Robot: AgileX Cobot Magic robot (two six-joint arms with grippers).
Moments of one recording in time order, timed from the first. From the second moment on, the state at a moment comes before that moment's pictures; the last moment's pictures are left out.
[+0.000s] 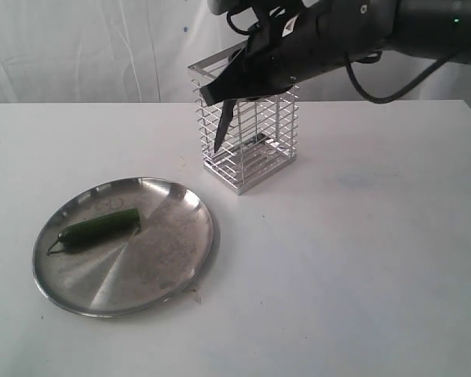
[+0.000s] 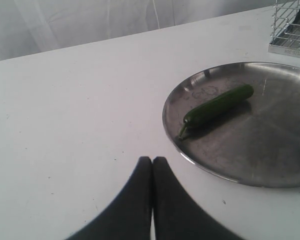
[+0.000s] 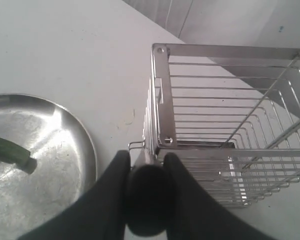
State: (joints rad) left arm 0.03 0.00 0.02 -0.07 0.31 0.20; right arm 0.53 1.72 -1.42 0.20 0.39 -0.34
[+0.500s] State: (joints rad) left arm 0.03 0.00 0.02 -0.07 0.31 0.20; right arm 0.53 1.30 -1.14 0.18 0.38 -0.34
